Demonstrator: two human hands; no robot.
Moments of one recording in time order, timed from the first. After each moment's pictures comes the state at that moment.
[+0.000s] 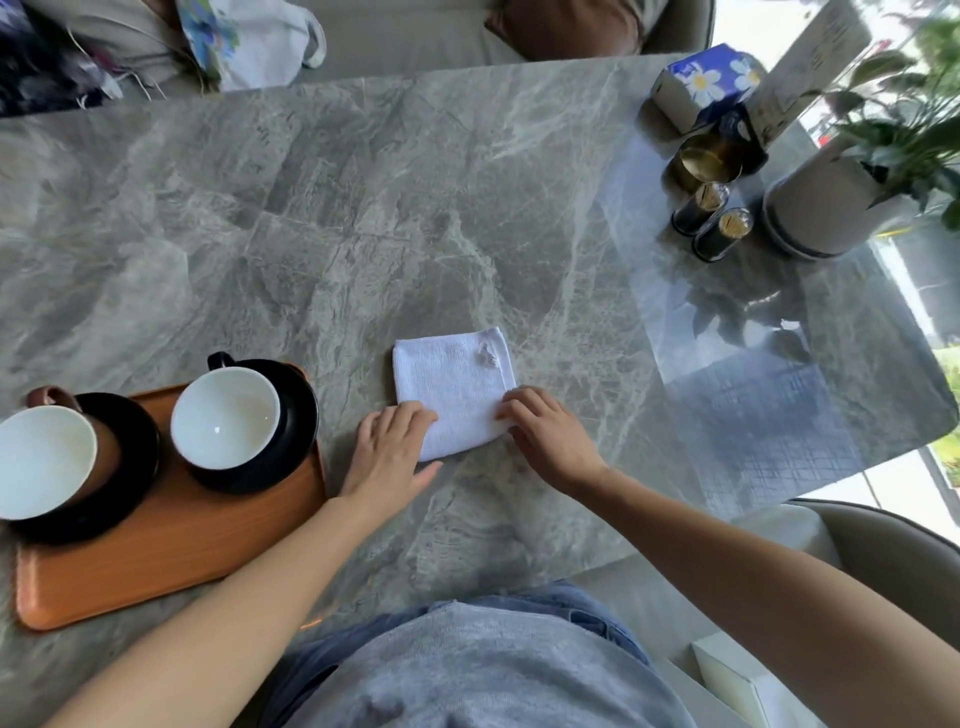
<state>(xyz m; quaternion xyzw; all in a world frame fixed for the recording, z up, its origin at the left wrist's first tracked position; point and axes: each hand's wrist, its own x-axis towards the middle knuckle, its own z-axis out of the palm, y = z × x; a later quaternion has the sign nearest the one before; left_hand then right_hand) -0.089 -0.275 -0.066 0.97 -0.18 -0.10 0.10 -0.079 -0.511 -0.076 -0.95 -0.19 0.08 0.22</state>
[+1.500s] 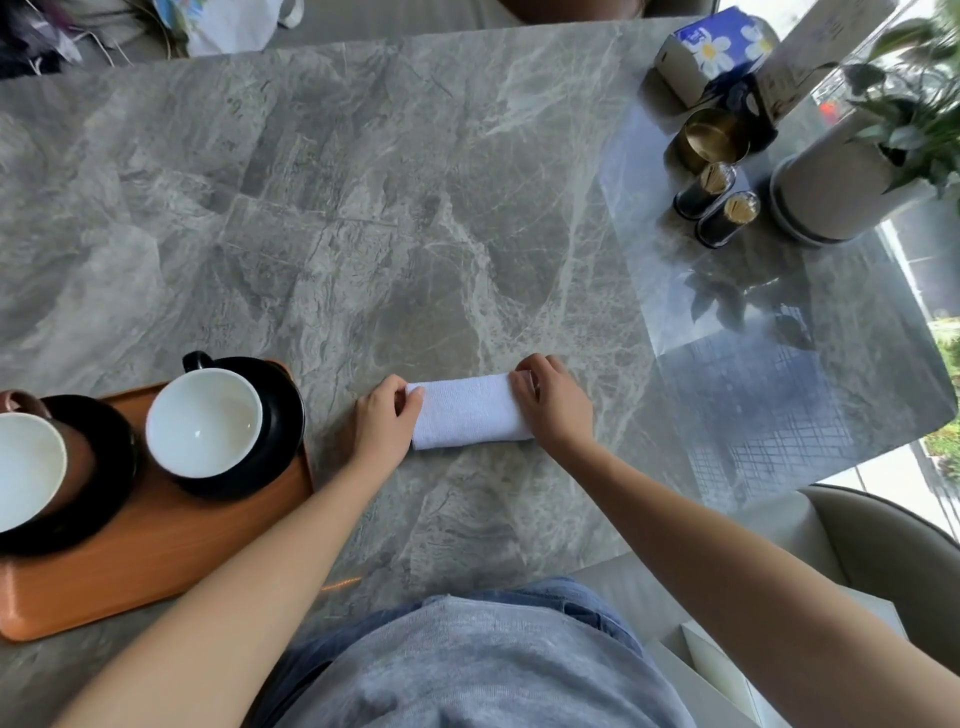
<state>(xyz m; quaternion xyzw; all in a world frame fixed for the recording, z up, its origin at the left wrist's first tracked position) -0.046 -0.293 -0.077 0.90 0.13 -0.12 0.41 -0.047 -0.504 -0.080 -0.94 0.11 0.10 0.31</state>
